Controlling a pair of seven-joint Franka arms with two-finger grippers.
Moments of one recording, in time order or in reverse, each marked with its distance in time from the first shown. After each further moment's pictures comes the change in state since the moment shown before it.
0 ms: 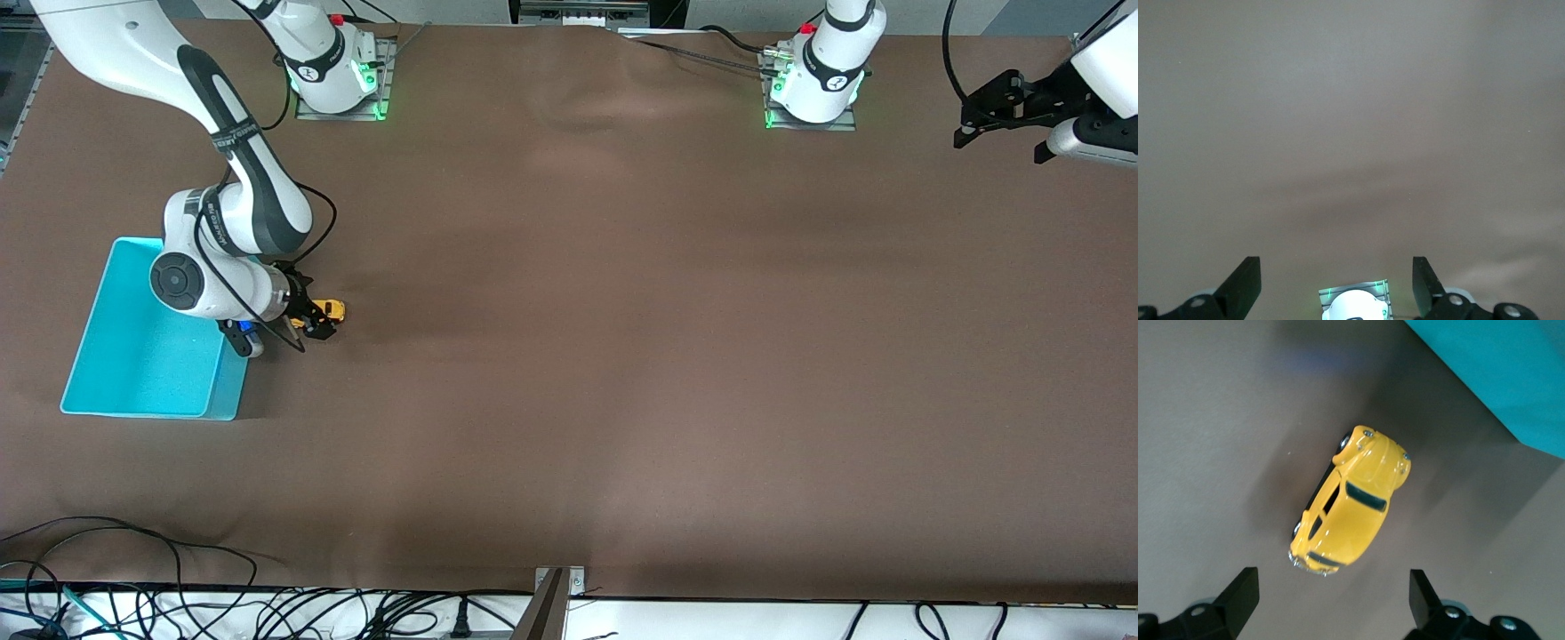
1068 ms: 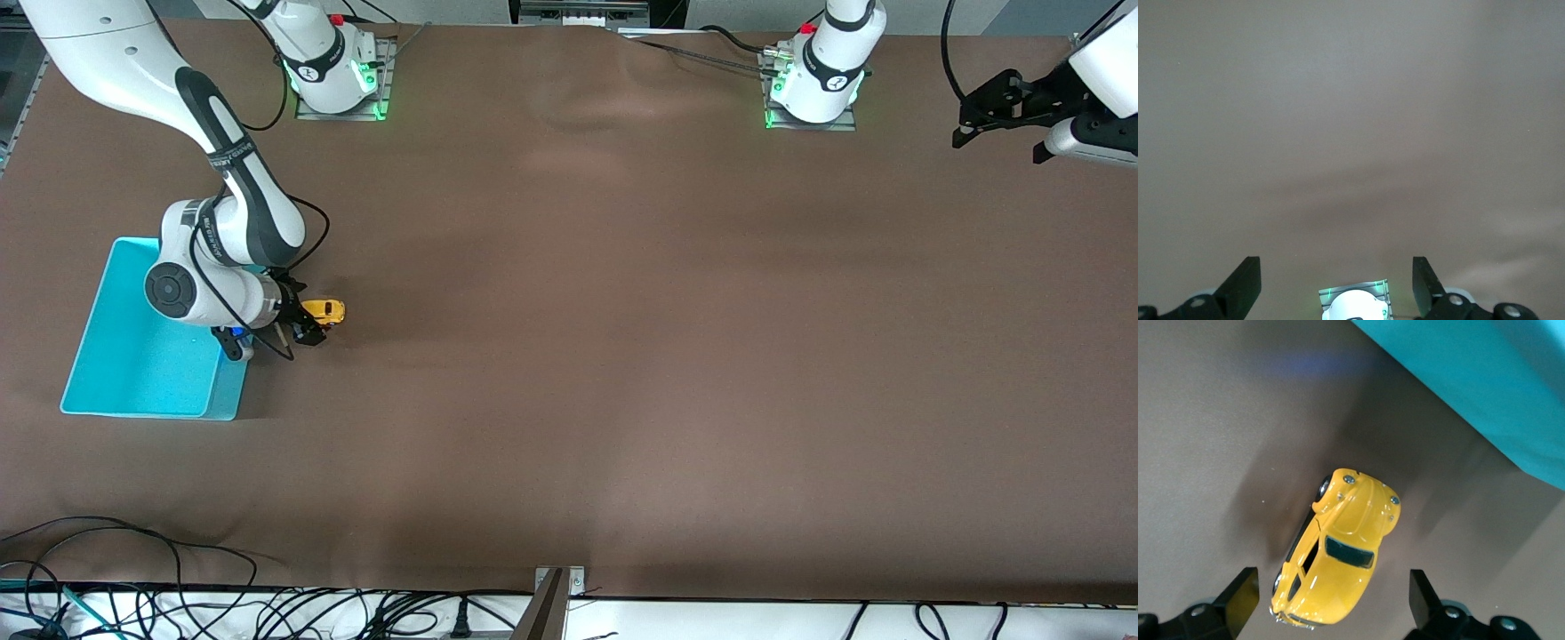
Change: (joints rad) left arm -0.002 0.000 -0.001 0.000 0.000 0.000 0.000; right arm -0.001 0.042 -0.040 0.000 -0.001 0.042 -0.003
